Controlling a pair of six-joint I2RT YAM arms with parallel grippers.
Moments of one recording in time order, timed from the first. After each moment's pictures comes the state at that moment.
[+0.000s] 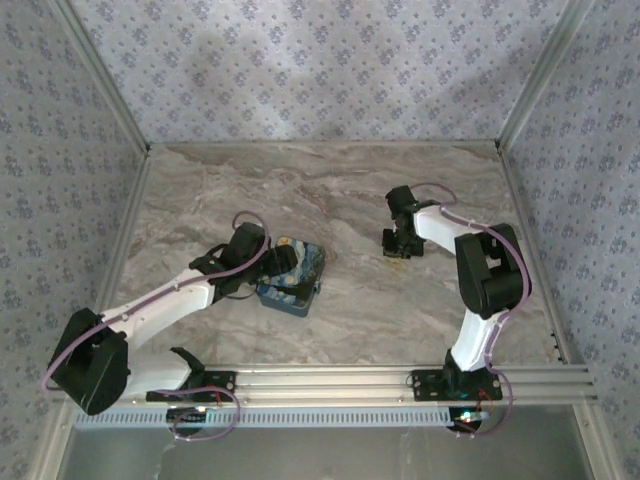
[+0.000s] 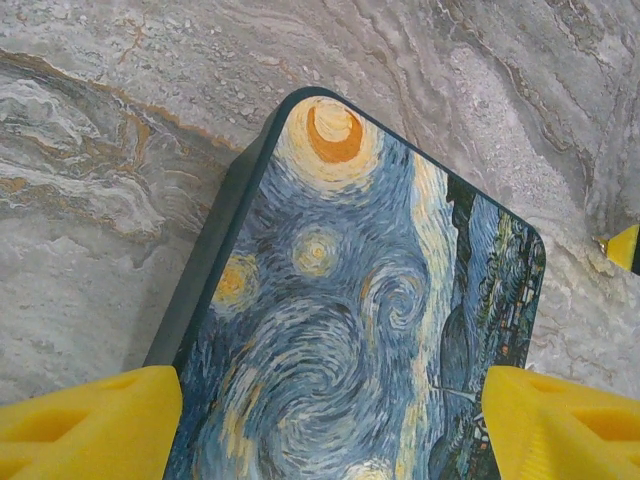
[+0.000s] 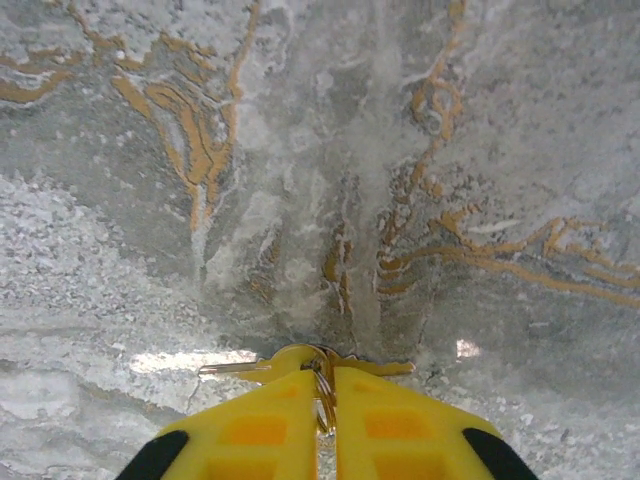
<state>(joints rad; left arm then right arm) -0.66 1.23 0.72 -0.32 -0.02 -0.84 0.31 1.82 1.14 -0.68 0.00 0.38</state>
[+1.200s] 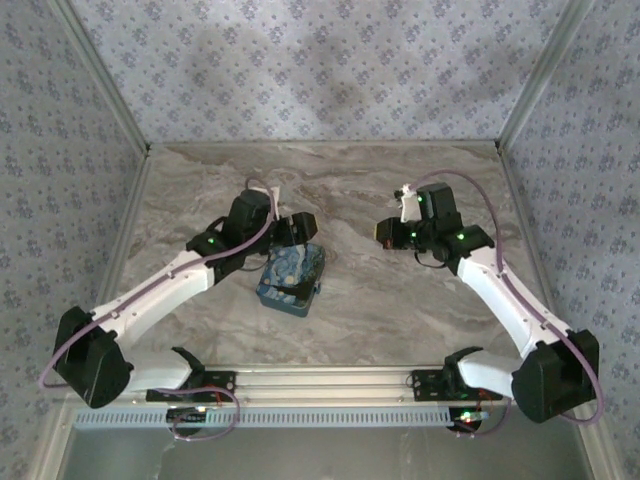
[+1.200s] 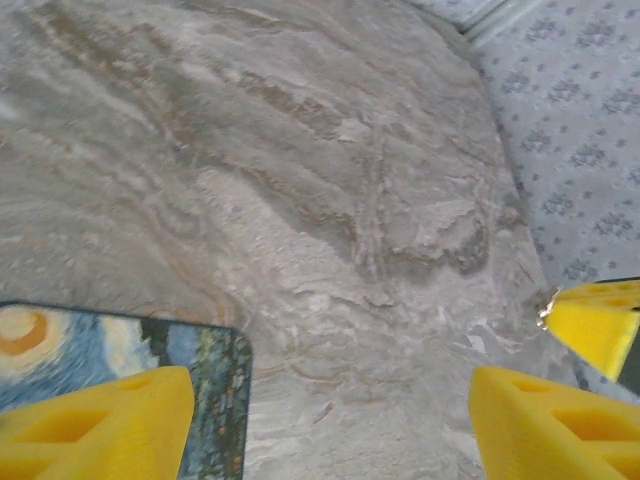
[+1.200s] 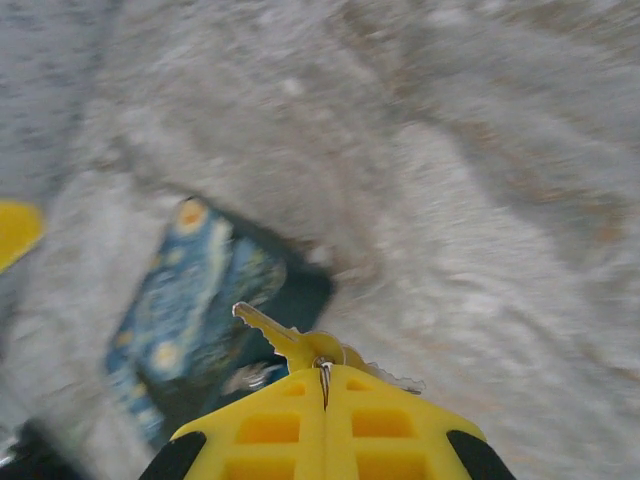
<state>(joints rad) -0.68 1.27 1.01 -0.28 0.14 -0.72 0.35 1.19 0.97 -0.51 -0.46 0.41</state>
